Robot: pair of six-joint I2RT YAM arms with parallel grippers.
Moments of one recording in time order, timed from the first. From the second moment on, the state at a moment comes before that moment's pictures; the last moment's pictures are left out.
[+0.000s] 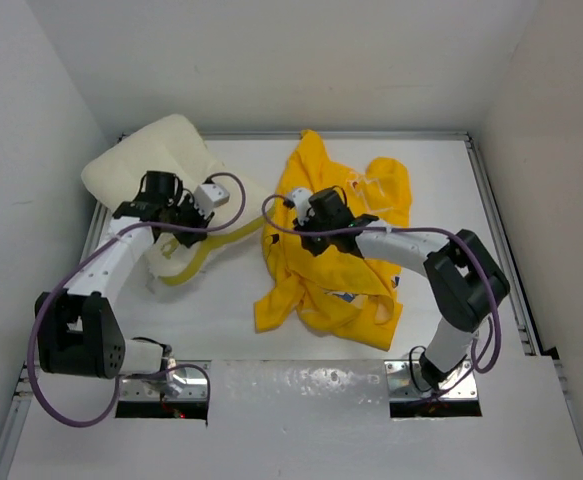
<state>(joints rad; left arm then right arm) -0.06 1.31 0.96 -0.69 0.38 0.72 0.70 1.74 1.02 -0.11 -0.11 -0.12</state>
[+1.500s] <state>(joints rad) 0.15 1.61 0.95 -0.31 0.07 0.71 0.50 1.71 0.97 -0.05 0.05 0.20</state>
